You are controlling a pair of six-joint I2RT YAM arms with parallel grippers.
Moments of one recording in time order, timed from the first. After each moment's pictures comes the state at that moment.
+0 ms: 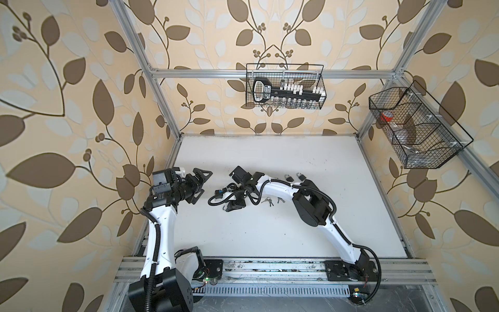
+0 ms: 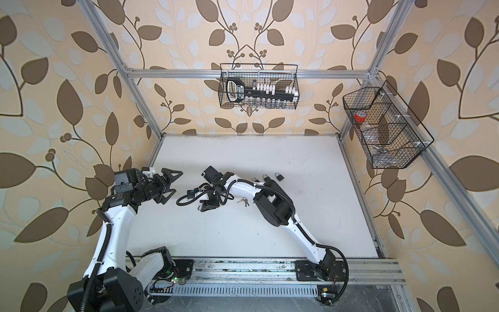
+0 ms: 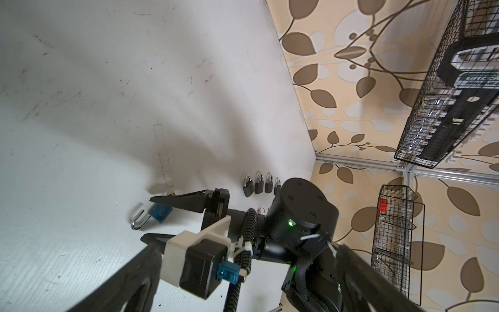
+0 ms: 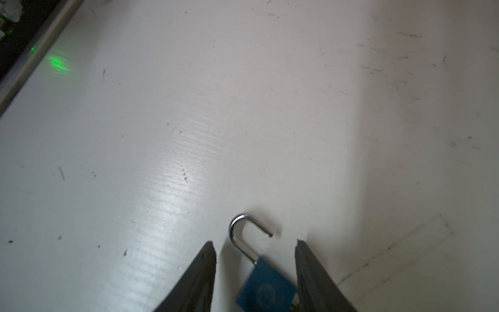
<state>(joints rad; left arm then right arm) 0.37 0.98 0.83 -0.66 0.77 -0.75 0.90 2.47 1.99 -0.57 -0.54 -0.77</state>
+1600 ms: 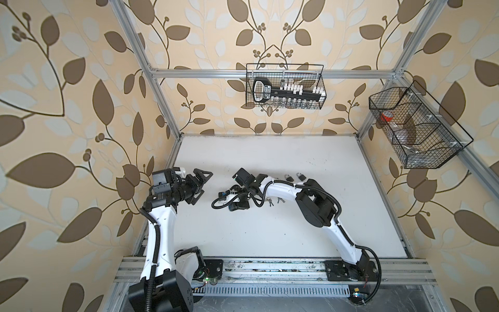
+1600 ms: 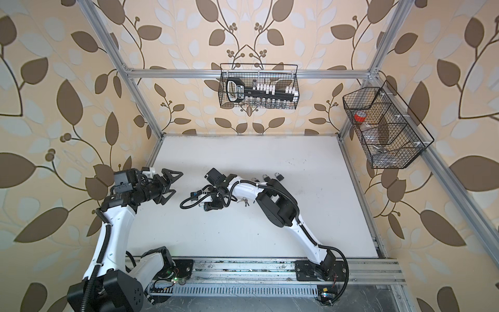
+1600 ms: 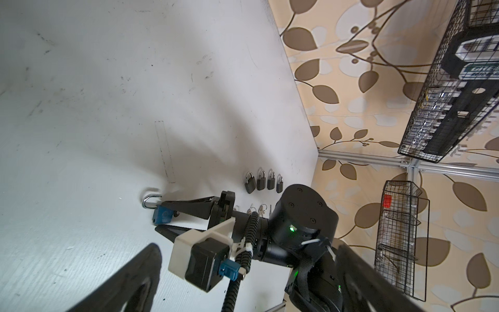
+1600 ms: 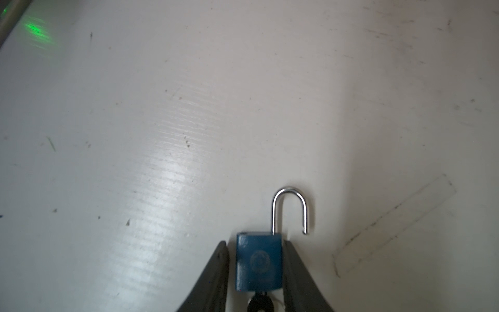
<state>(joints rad) 0.37 0.97 0.85 -0.70 0.76 -0.72 0.90 2.39 1.84 -0.51 -0.46 -0.77</state>
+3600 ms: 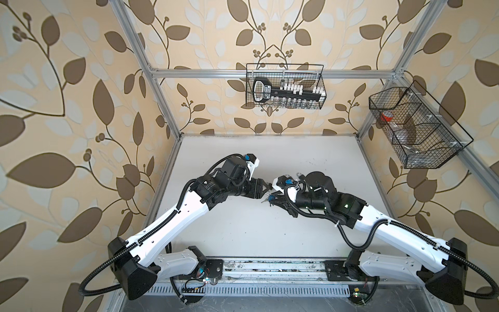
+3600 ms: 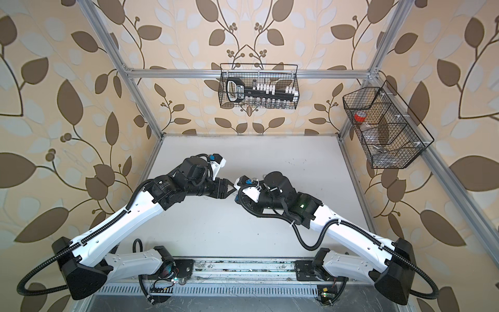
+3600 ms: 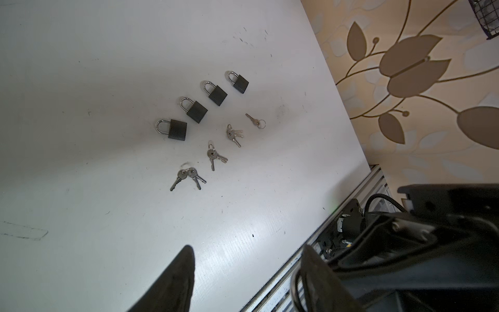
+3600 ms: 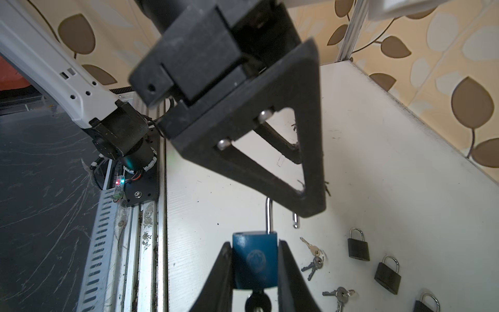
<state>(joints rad) -0.68 1.18 1.17 -0.72 0.25 -0.49 0.85 1.11 0.94 -0.31 -0.30 -0.19</state>
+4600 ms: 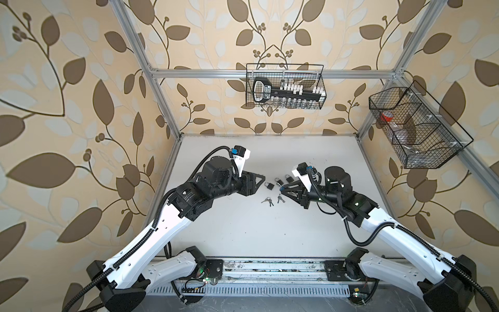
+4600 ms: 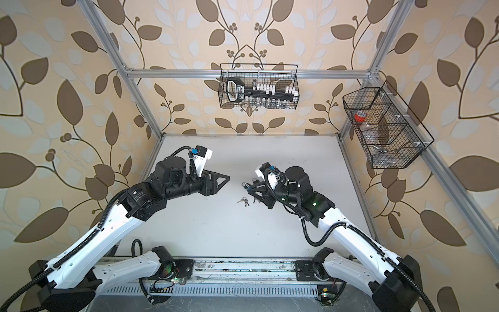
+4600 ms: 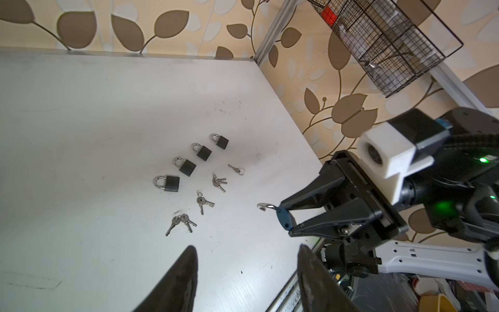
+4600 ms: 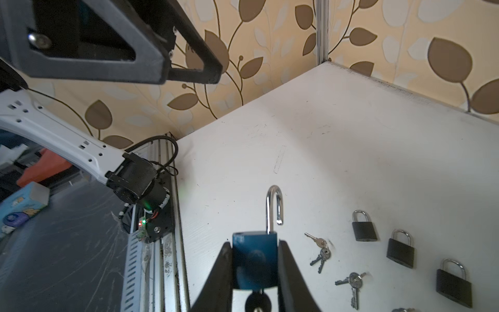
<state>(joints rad) -0.67 1.01 1.19 -0.61 0.24 -0.47 0.58 1.02 0.81 -0.17 -0.57 0.07</state>
